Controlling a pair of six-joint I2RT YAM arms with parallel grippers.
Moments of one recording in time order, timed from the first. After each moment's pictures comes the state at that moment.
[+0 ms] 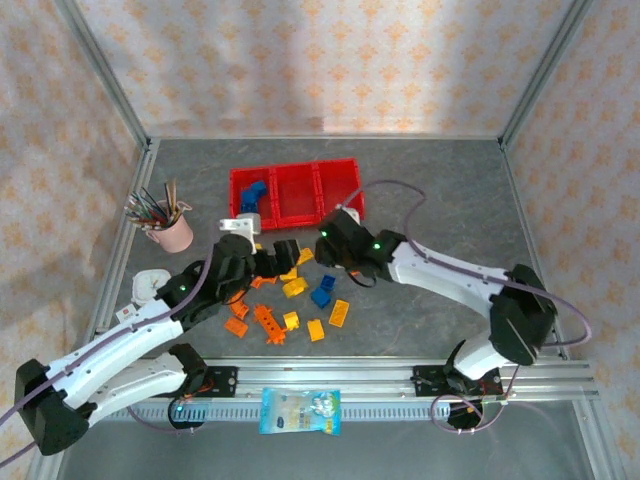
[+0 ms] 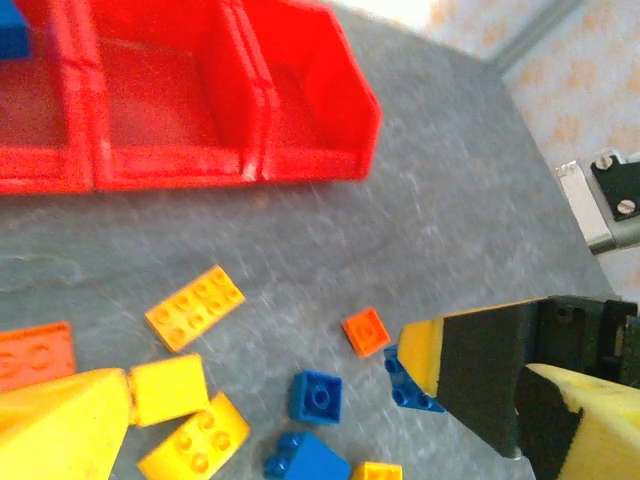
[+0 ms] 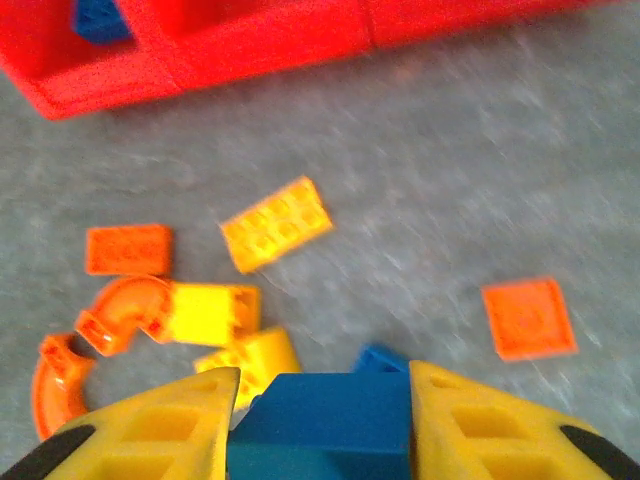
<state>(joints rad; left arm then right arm) -0.69 0.87 0.71 -0.36 -0.23 -0.73 0.89 1.54 1.16 -0.51 0.17 0.80</state>
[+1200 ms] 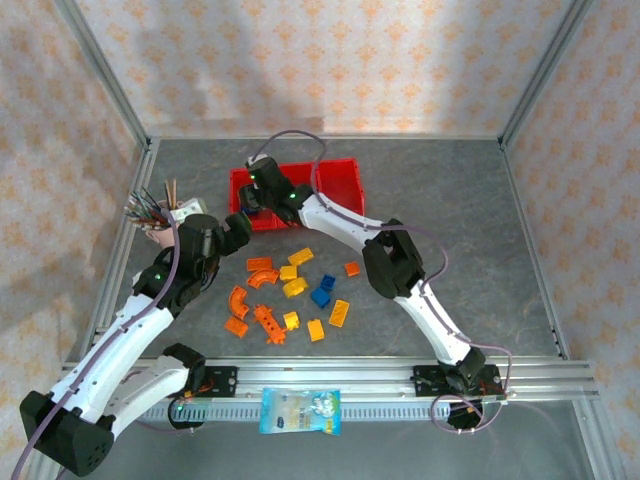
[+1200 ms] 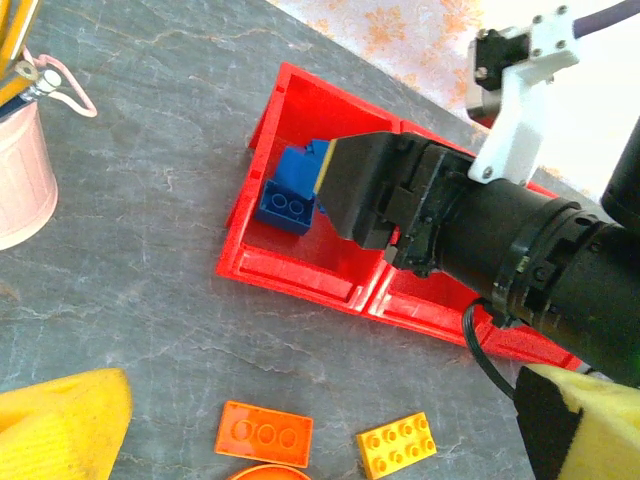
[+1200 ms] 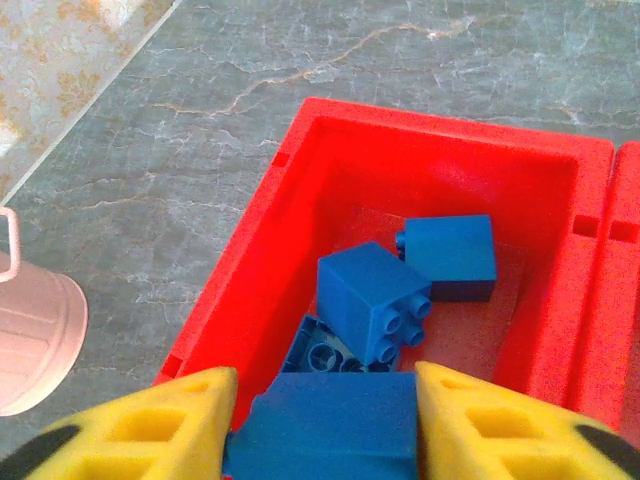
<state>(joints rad) -0.37 0.86 0.78 -0.51 -0.33 -0.75 0.84 2.47 2.22 -0.37 0.08 0.35</state>
